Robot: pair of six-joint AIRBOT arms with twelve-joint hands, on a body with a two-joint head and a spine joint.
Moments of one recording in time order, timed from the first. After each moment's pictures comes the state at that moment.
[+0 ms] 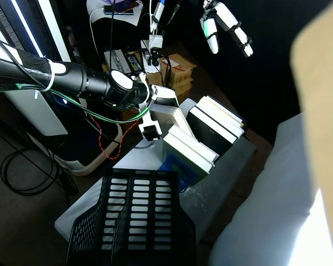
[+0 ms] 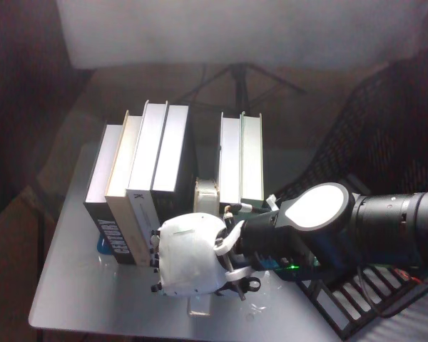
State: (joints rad) left arm 1.34 -0.96 1.22 -0.62 -1.19 0.44; right arm -0.32 -1.71 1.49 -1.68 0.19 -0.06
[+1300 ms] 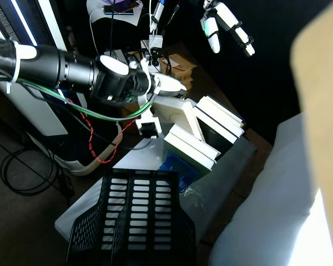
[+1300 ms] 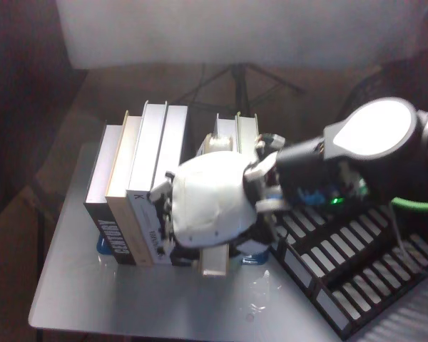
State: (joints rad) left arm 1.32 -0.96 1.21 -0.62 -1.20 0.44; right arm -0.15 -1.48 1.33 -1.85 0.35 0.25
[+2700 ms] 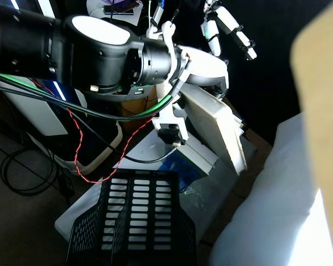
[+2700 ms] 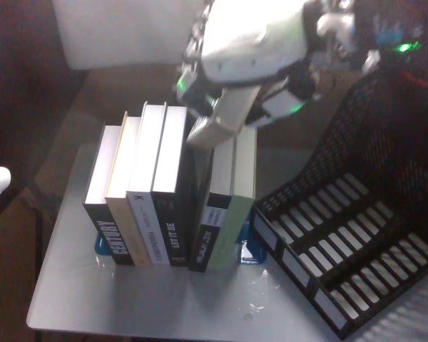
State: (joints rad) left arm 1.25 -0.98 1.23 -0.58 -1.20 0.44; right arm 0.13 -1.30 1.36 -1.75 0.42 0.31
